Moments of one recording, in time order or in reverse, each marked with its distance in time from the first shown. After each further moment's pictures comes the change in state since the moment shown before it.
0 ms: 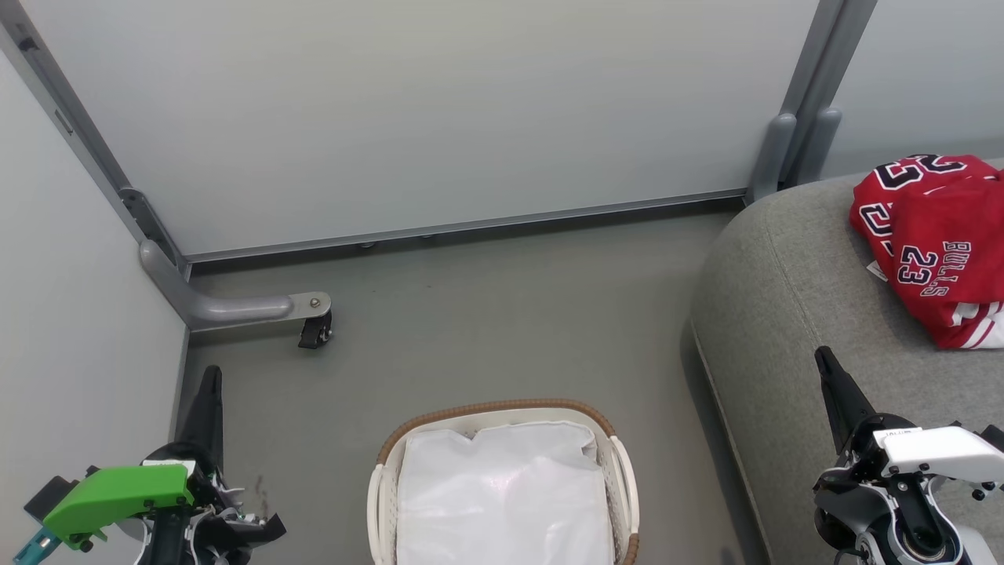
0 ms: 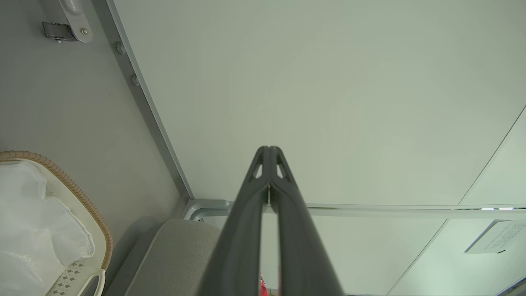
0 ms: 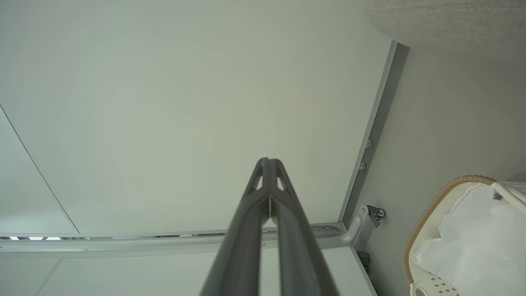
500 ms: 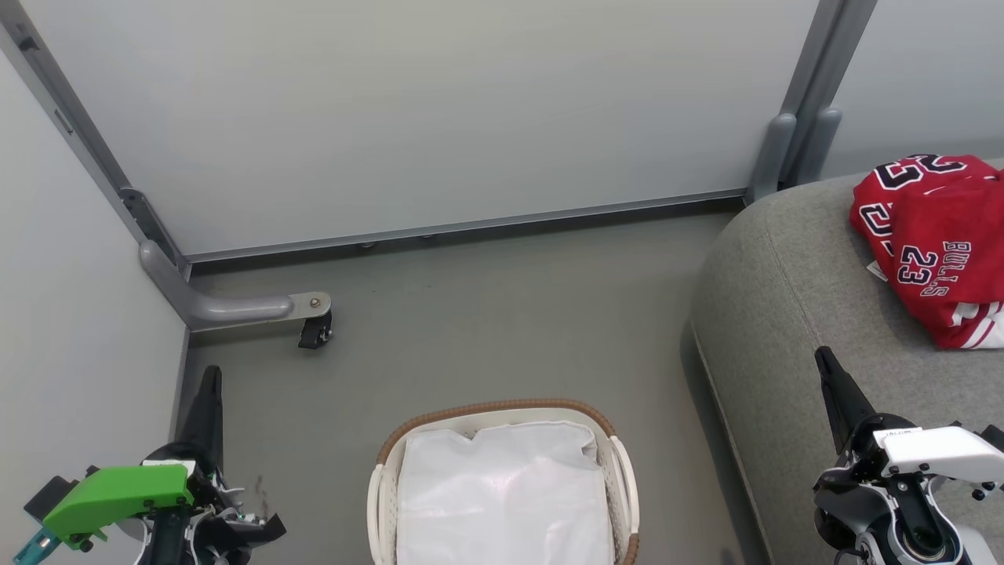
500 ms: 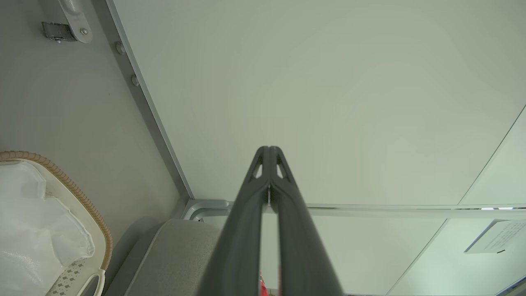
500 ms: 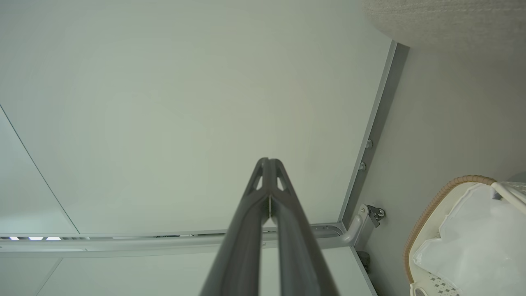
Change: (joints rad) left arm 0.000 0.000 0.000 0.000 0.000 -0.001 0.000; right arm 0.000 0.000 0.000 0.000 0.000 0.000 0.000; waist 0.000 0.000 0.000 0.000
